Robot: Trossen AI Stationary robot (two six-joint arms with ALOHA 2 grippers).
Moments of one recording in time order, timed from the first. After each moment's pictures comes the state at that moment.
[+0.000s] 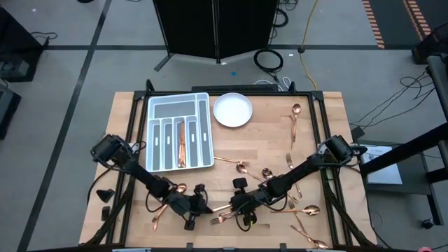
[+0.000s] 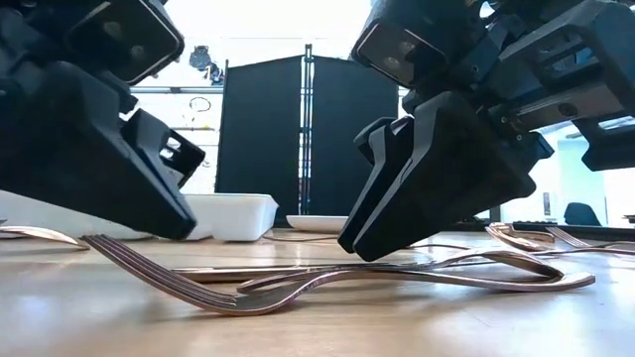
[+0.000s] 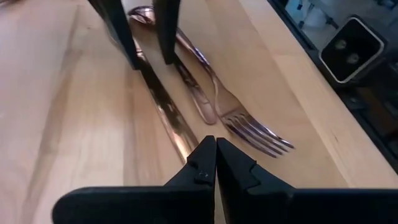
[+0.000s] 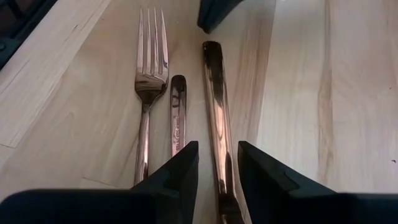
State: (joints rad) left arm -0.63 1.89 0.70 0.63 -0.23 -0.33; right arm 0.48 1.99 1.05 0.16 0.16 0.20
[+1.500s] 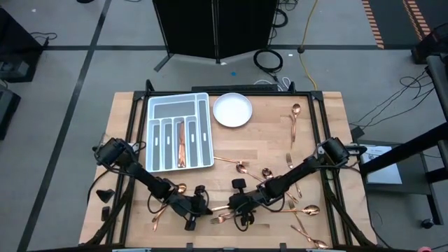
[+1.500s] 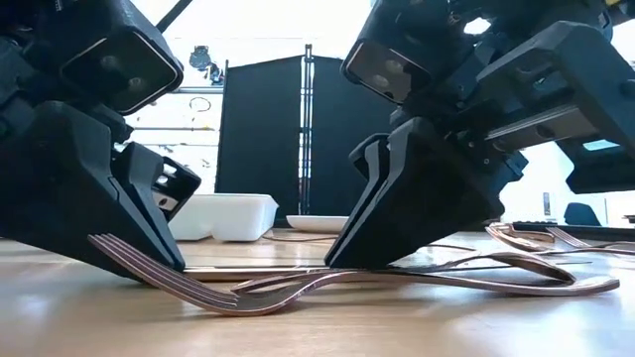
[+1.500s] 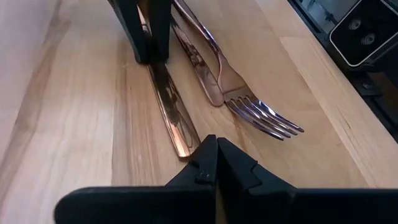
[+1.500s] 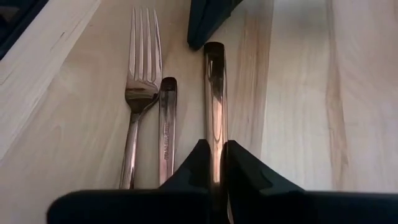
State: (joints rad) left arm -0.62 1.95 0.69 0.66 -0.22 -0.37; right arm 0.47 2.08 1.05 0.17 0.17 0.24
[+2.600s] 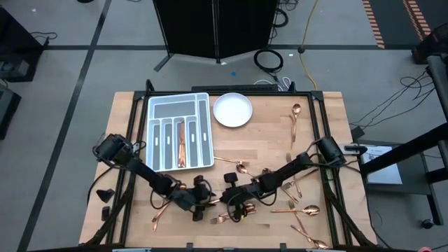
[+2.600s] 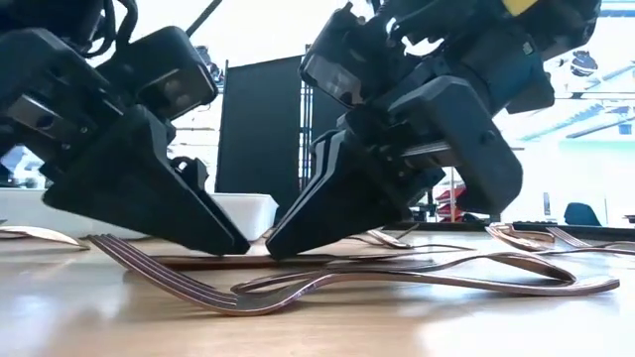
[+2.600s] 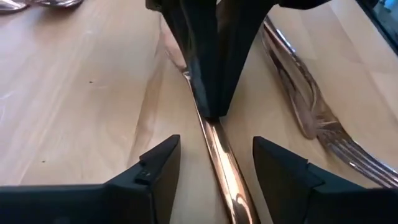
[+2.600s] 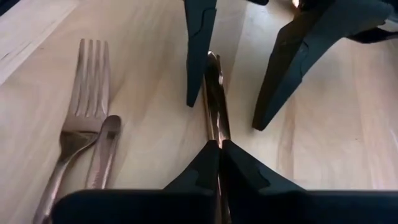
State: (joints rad) left arm -0.57 1.91 0.69 0.57 -0.37 -0.47; right arm 0.39 2.09 1.10 0.30 0.16 0.06
